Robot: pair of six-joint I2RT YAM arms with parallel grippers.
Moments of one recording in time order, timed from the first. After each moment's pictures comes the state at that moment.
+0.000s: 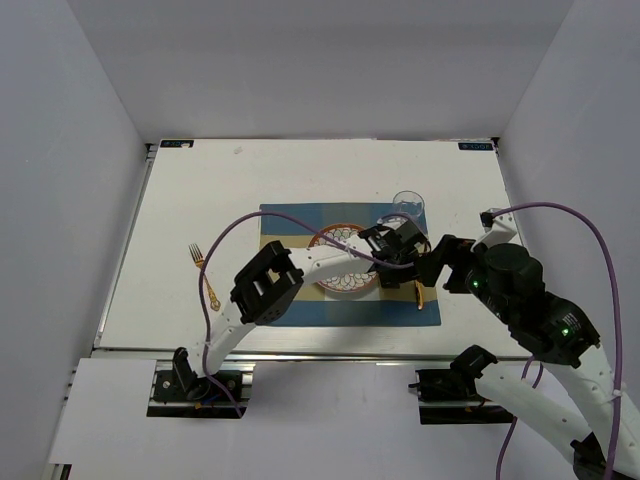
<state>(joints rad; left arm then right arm) -1.07 2.34 1.91 -0.53 -0.04 -1.16 0.67 0.58 1.01 -0.89 0.24 0.54</state>
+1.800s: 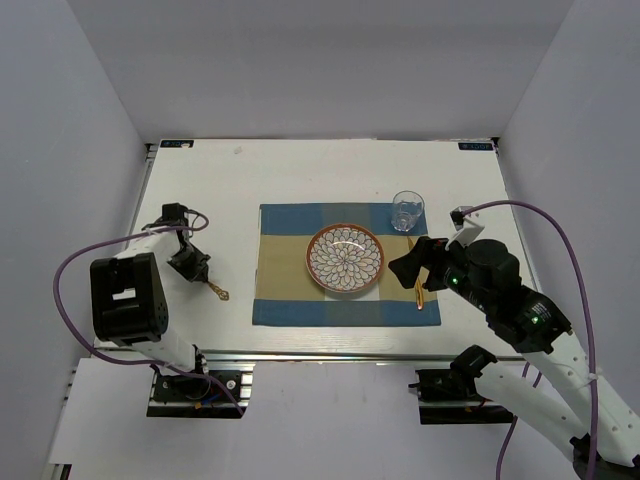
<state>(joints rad) 0.13 1.60 0.89 -0.63 -0.09 -0.74 0.67 0.61 0.87 -0.66 0.04 0.51</state>
